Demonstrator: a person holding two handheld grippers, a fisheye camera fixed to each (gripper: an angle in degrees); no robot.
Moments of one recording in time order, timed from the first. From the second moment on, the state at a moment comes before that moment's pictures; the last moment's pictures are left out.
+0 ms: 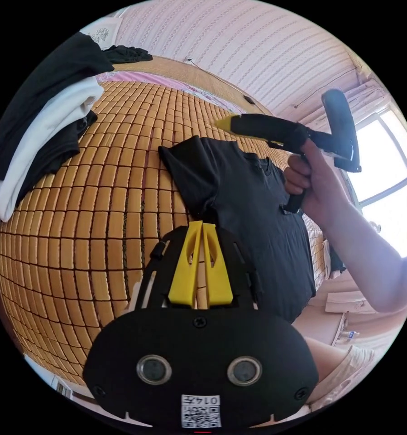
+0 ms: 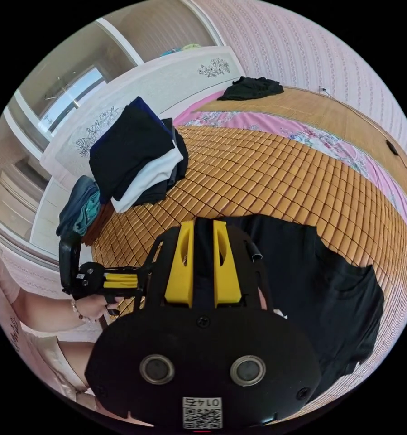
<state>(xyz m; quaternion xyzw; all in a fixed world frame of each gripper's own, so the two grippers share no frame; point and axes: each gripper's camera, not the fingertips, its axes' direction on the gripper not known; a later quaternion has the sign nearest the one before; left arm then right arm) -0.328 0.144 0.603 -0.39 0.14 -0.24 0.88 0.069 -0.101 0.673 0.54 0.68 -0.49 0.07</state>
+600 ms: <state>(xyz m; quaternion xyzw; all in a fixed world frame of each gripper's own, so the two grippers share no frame) -0.315 0.096 0.726 -0.45 0.06 -0.14 0.88 0.046 -0.109 0.604 0.62 0.70 -0.36 0.06</state>
